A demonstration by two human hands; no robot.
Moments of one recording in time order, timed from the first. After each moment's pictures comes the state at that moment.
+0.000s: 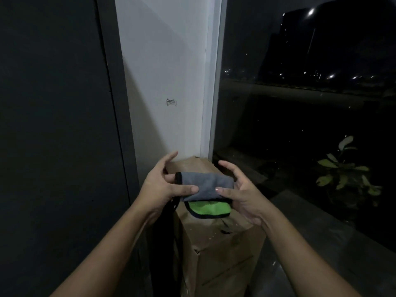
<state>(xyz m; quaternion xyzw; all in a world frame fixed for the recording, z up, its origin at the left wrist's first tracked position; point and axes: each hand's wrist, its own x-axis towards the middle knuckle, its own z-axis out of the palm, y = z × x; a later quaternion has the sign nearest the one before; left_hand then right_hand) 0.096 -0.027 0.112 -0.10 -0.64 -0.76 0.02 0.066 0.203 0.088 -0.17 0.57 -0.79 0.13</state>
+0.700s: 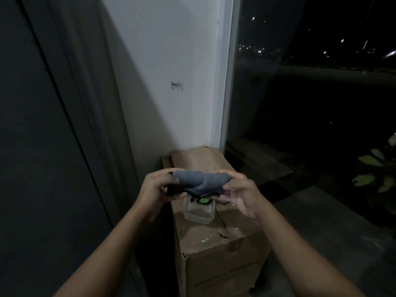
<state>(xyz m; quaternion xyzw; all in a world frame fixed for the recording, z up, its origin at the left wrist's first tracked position) 0.035 0.017 0.067 0.05 -0.62 -0.78 0.06 -0.033 0.241 0.045 -0.14 0.55 -0.79 0.22</state>
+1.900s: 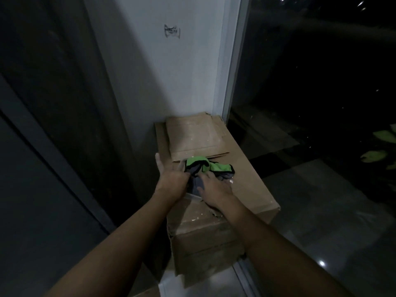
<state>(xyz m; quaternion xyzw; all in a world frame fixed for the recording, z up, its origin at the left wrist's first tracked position) -0.056 0.052 -0.058 -0.02 -0.99 0.14 -0.01 -0.100 0.196 -0.093 -0.19 0.97 -0.08 0.11</state>
